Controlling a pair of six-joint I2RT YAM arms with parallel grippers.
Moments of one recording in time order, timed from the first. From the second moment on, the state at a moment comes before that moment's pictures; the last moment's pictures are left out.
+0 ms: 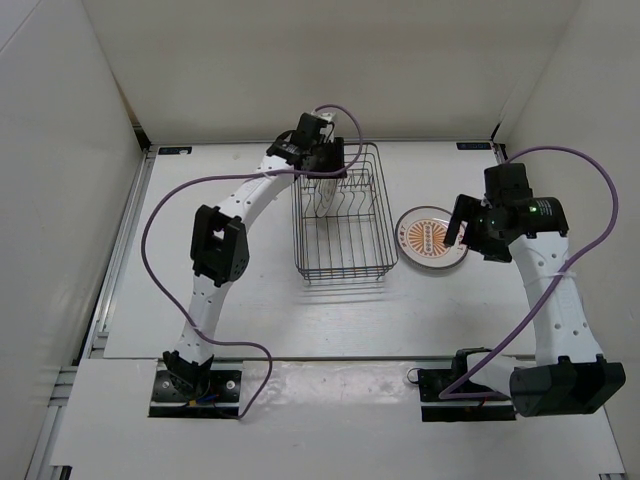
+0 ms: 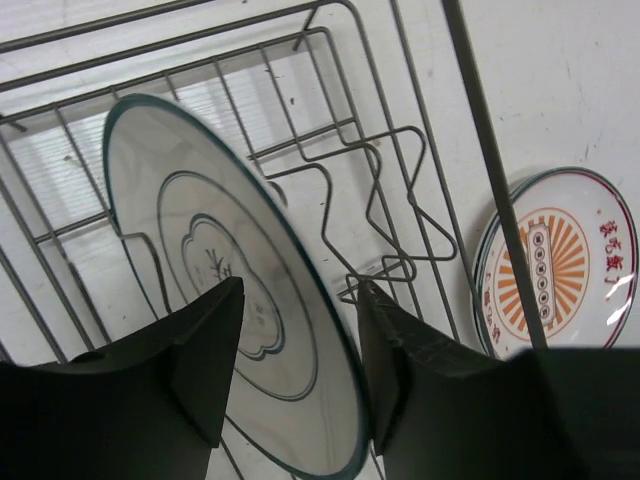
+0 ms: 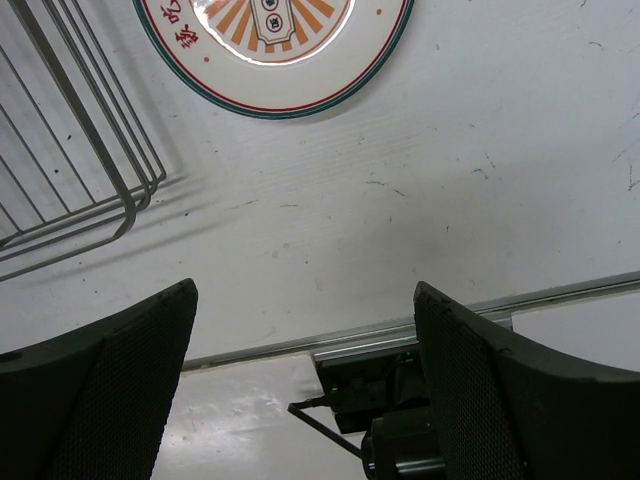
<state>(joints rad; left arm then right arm) -0.52 2.31 2.20 -0.61 0.10 -0.39 0.10 1.18 1.36 -1.26 0.07 0.35</state>
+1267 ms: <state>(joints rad) -0.36 1.57 1.65 -0.45 -0.30 0.00 0.19 1.30 1.40 -1.19 0.08 0.33</state>
